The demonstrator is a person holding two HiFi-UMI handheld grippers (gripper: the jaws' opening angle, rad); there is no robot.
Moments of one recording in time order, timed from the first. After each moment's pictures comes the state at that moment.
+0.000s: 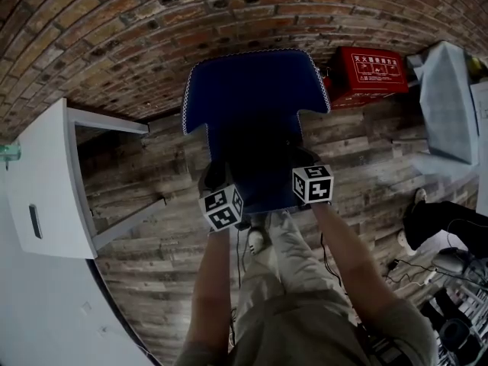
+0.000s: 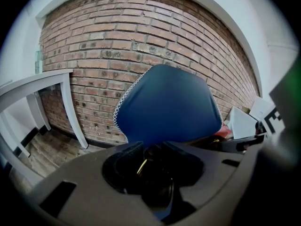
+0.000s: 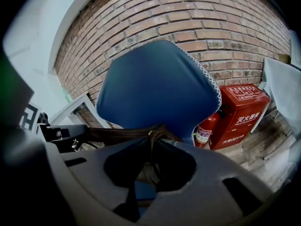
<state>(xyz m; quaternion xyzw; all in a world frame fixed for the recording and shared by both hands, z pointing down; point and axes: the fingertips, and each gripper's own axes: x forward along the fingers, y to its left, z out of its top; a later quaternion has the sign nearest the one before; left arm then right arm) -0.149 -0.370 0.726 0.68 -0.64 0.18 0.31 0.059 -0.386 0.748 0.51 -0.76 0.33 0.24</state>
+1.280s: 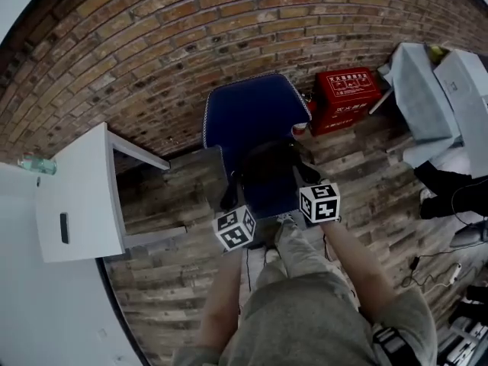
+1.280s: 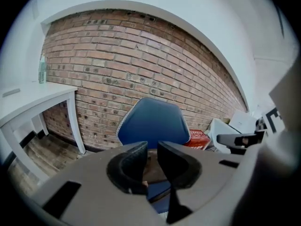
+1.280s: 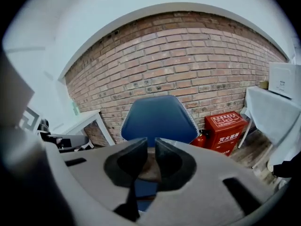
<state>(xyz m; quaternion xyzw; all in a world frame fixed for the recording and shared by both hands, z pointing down) -0.141 -0.262 0.581 0.72 -0.62 0.13 0.29 0.057 -0.279 0.571 0.57 -0.77 0.24 0.17</state>
